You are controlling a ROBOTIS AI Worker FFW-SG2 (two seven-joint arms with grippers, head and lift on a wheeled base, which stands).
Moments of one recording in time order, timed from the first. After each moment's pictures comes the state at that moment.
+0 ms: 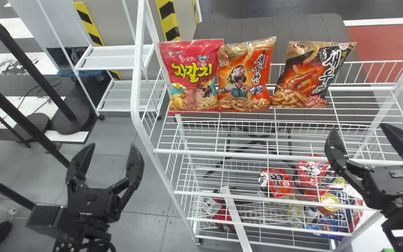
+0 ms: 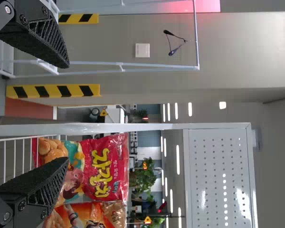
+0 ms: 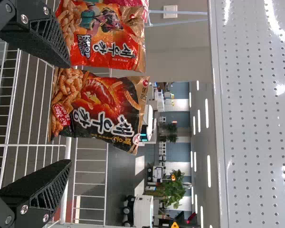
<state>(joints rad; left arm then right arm) 0.66 0.17 0.11 -1.89 0.16 -0.42 0.02 0.50 0.00 0.02 -1.99 0.00 -0.05 0.15</state>
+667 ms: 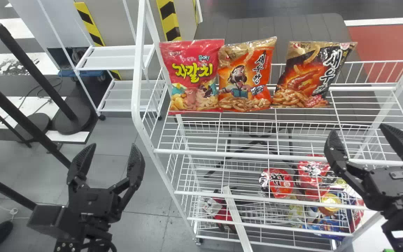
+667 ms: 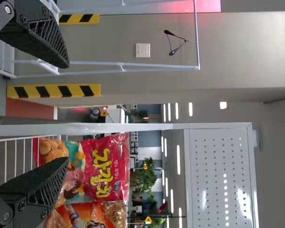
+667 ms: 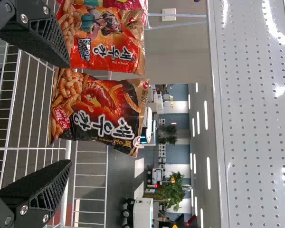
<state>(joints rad) 0.66 0.17 0.11 -1.89 0.16 -0.42 0.02 0.51 0.00 0.02 -1.99 -0.01 -0.07 0.16</state>
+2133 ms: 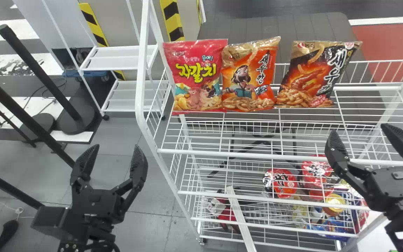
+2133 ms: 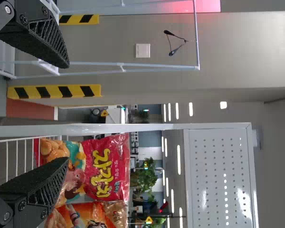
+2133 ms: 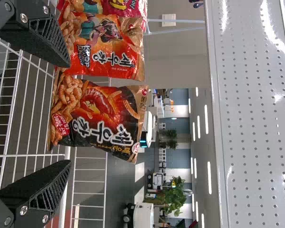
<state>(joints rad) 0.67 0.17 0.11 -1.90 0.16 -0.42 0.02 0.51 0.00 0.03 -2.01 0.00 -0.05 0.17</state>
